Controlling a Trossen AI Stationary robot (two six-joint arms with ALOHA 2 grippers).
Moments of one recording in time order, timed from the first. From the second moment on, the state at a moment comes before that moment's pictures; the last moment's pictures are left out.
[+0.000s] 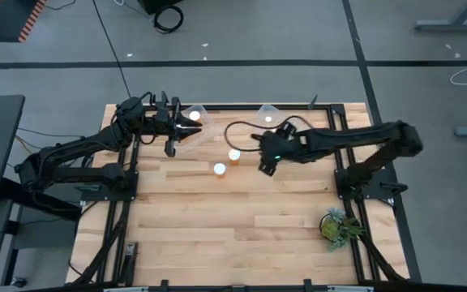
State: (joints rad) left arm 0.52 0.96 0.70 0.34 0.54 0.03; right arm 0.04 1.45 1.27 -0.82 0.54 0.35
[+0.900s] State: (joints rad) left arm 0.46 0.98 0.70 0.27 0.35 -0.11; right arm -0.04 0.86 1.01 -0.39 0.45 -0.32
